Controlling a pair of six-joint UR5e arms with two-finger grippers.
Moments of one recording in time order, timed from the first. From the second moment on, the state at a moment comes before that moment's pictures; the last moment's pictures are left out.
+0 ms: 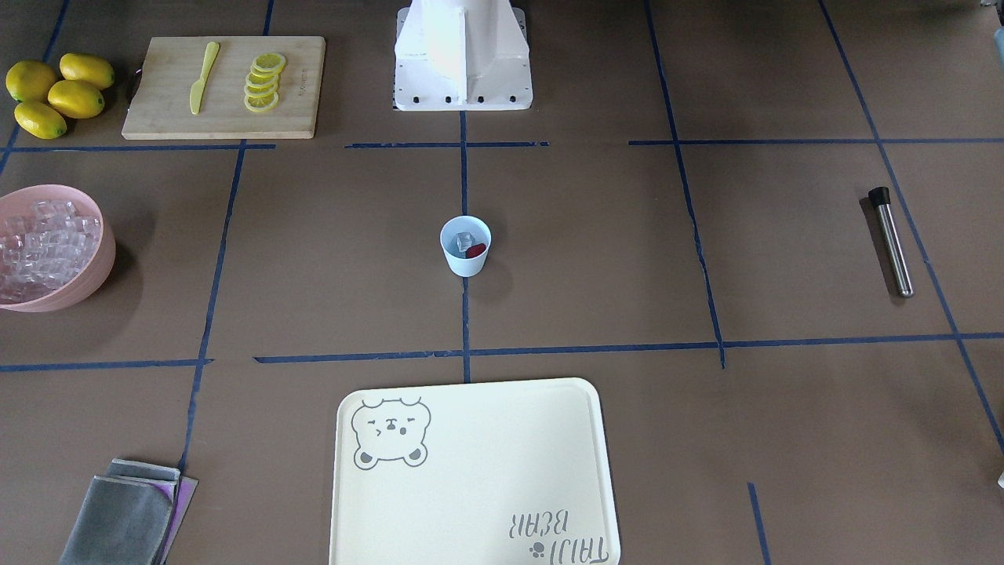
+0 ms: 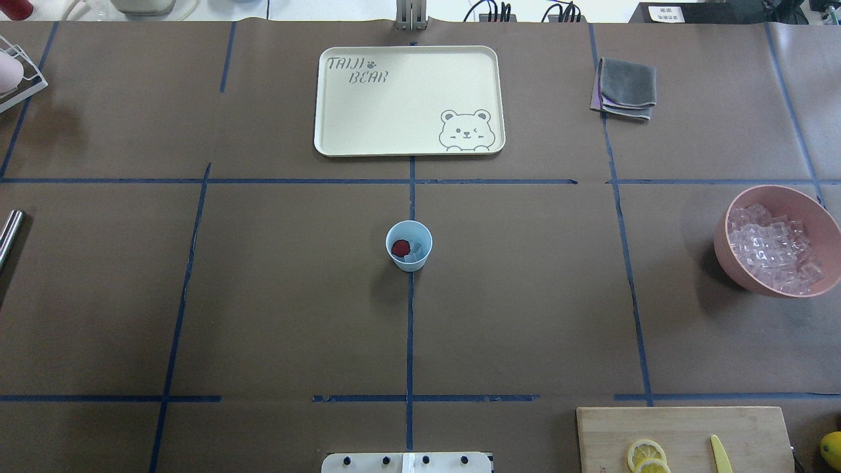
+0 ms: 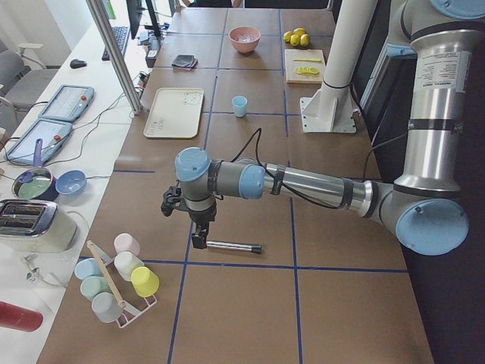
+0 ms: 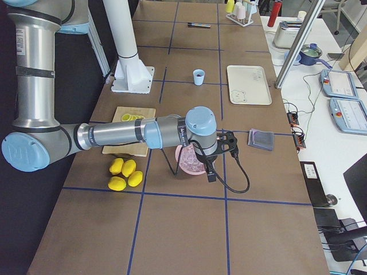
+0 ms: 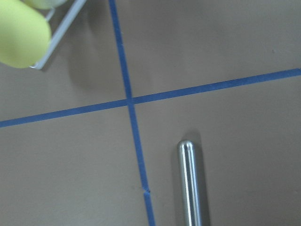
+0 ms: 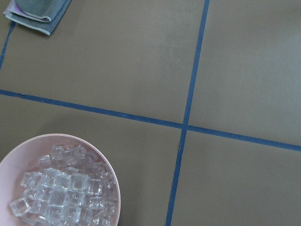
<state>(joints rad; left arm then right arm) -1.53 -1.59 -1.71 -1.46 -2.32 0.06 1.63 -1.65 1.81 -1.54 2.40 -0.07</state>
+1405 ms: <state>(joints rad) -1.62 -1.54 -1.66 -1.44 -2.40 0.10 1.63 -1.65 1.65 -1.52 2.48 -0.09</state>
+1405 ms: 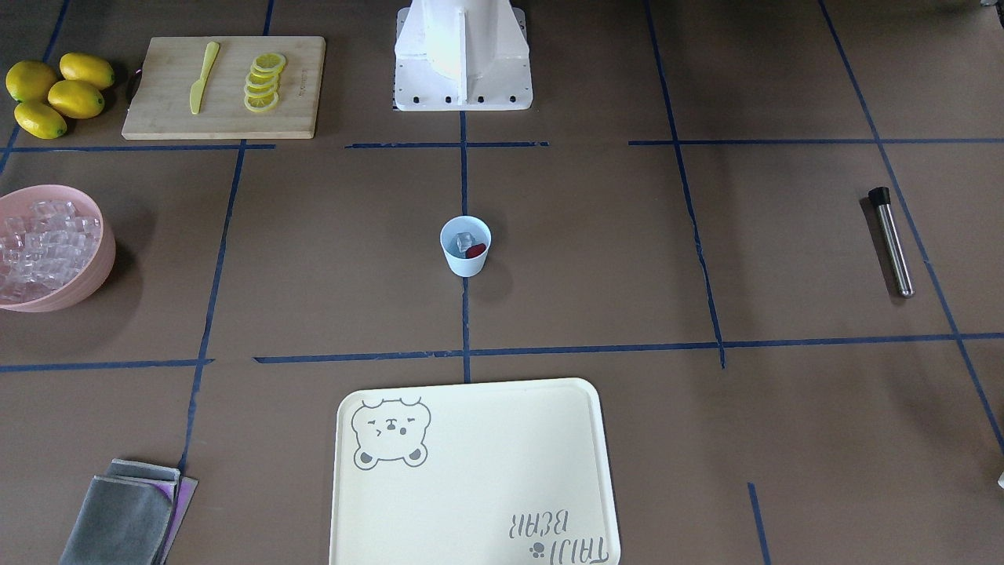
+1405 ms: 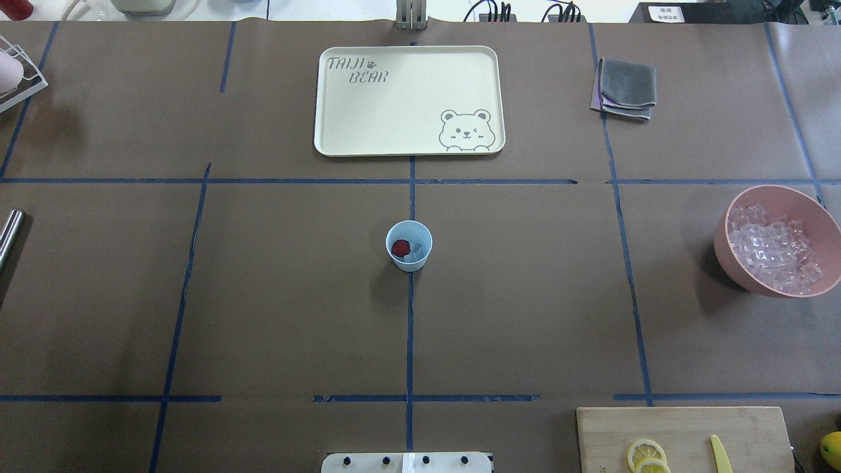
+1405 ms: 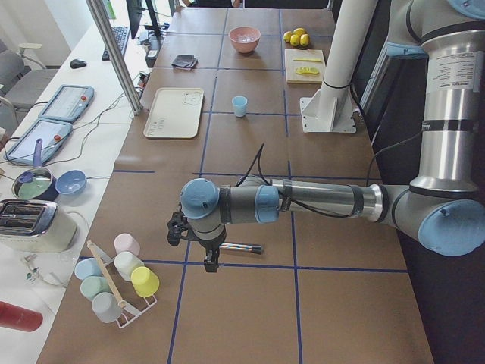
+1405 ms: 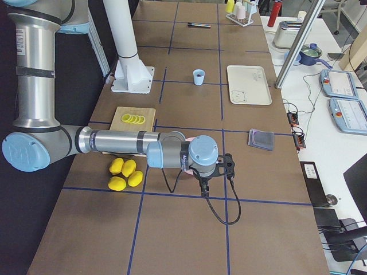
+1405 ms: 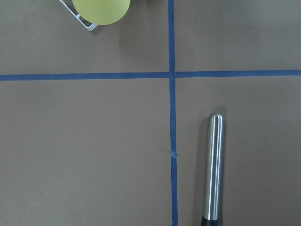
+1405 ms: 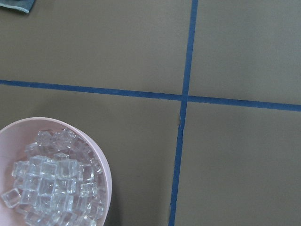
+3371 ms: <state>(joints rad) -1.62 -1.54 -1.67 -1.44 -2.39 0.10 1.65 -1.59 1.57 -1.52 2.48 -0.08</state>
